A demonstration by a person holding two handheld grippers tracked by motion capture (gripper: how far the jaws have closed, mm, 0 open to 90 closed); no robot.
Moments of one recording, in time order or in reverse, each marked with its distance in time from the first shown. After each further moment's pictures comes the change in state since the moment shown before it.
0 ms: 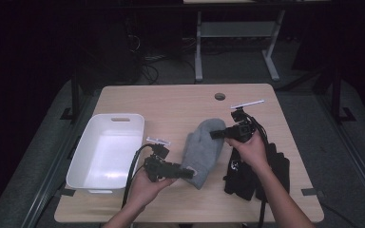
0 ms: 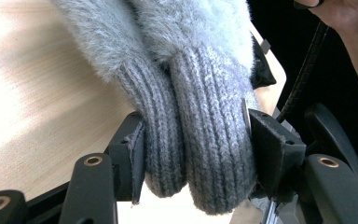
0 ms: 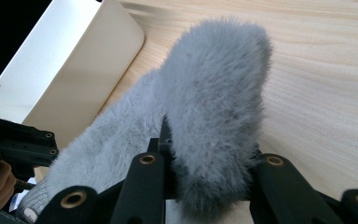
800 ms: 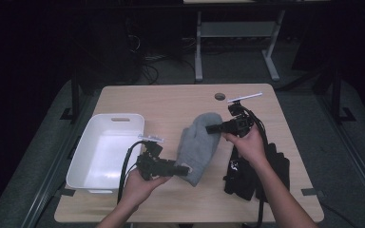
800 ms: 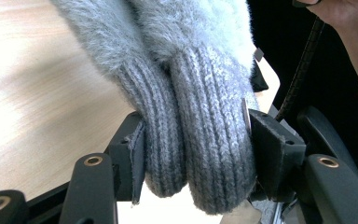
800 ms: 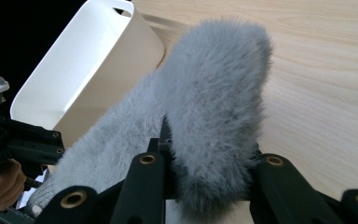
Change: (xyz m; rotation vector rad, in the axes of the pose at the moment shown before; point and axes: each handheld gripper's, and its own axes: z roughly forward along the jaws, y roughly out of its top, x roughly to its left) left arm -0.008 0.003 -0.024 -0.041 0.012 0.028; right arm 0.022 0.017 -0.008 -0.016 0.023 -0.036
